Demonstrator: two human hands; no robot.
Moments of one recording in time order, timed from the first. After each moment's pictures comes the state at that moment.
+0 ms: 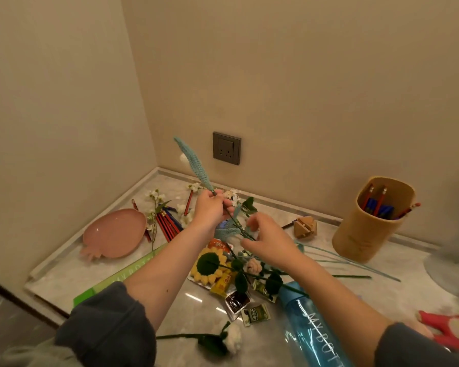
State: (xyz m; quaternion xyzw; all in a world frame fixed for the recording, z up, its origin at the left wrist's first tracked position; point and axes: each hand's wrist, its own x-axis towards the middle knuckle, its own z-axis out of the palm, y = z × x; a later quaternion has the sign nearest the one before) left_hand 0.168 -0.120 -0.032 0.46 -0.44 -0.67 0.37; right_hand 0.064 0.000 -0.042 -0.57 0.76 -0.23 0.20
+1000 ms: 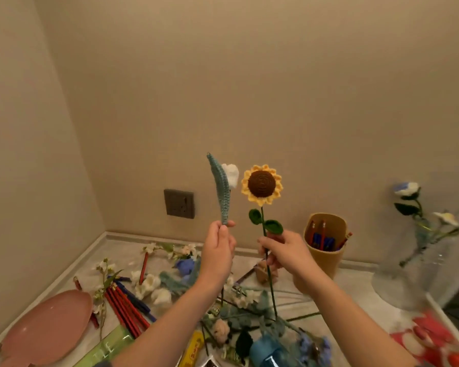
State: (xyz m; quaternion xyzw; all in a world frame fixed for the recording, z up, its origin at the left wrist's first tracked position) left_hand 0.108 -0.064 0.012 0.26 -0.62 -0.63 0.39; right_hand -0.016 0.034 0.025 -0.32 0.74 -0.53 0.26
